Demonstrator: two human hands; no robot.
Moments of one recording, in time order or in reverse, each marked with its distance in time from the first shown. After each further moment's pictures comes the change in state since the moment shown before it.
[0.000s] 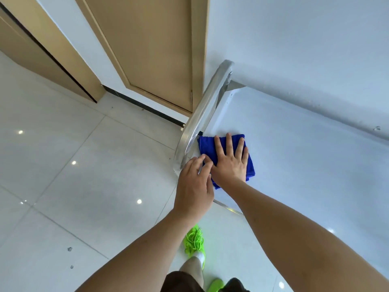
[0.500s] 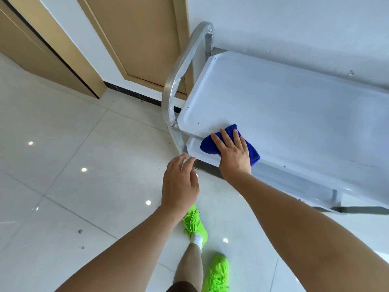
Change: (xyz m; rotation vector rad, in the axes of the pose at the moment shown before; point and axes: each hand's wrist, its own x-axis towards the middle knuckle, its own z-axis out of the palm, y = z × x) left_hand -0.158 0.016 0.017 0.043 0.031 -0.096; right_hand -0.149 0.069 0.044 0.039 0.206 -0.210
